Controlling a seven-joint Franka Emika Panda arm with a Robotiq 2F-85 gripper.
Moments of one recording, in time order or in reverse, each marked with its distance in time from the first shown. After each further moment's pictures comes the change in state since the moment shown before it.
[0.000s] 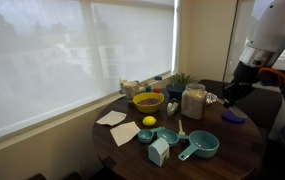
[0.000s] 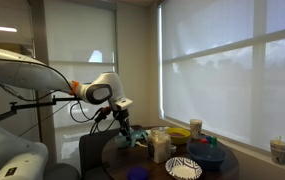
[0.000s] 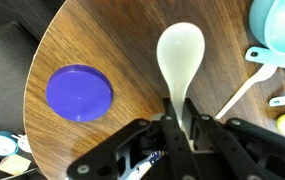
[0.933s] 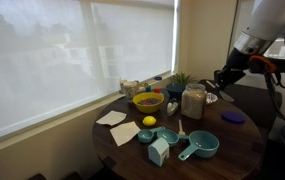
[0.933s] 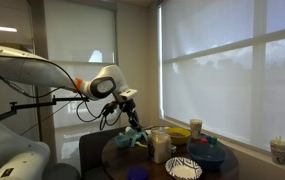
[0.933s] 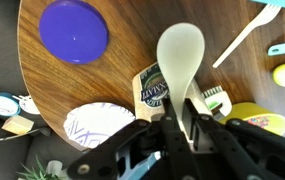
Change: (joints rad) arm -0.082 0.040 0.031 0.092 -0.091 0.083 0.000
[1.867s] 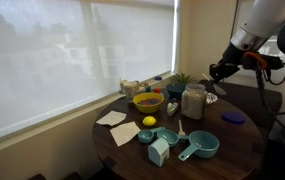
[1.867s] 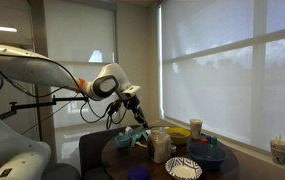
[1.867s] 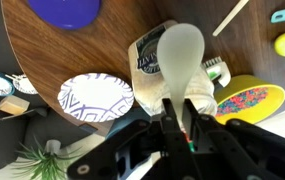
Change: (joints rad) arm -0.037 0.027 0.002 0.022 -0.048 0.104 0.003
